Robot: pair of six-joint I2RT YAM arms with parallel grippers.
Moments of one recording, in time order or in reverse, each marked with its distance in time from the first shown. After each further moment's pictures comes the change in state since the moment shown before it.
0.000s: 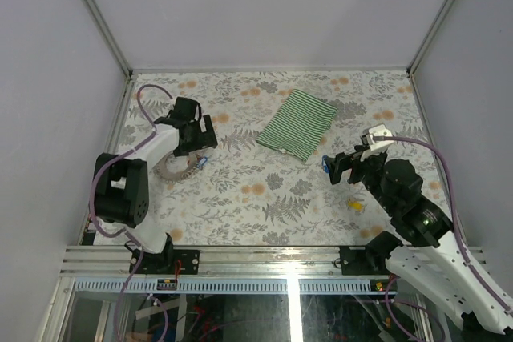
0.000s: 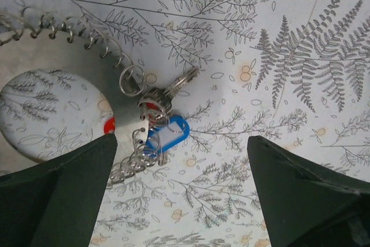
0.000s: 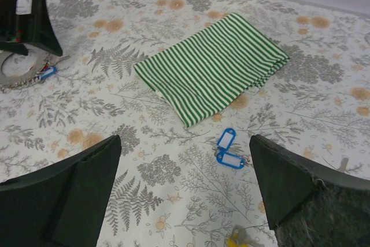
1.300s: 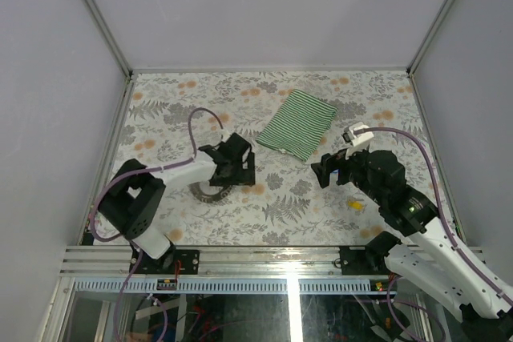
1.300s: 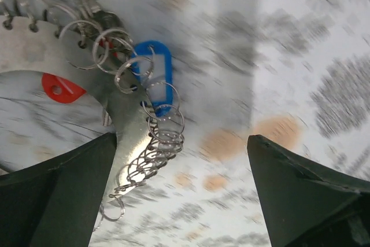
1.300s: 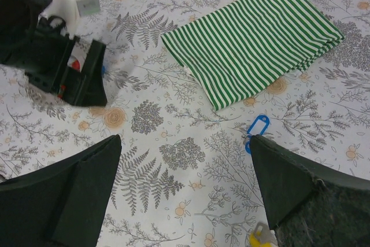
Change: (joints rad) left arm -0.428 0.005 -0.152 0.029 -0.064 -0.187; right arm 0.000 0.121 -0.007 0.012 -0.155 0.035
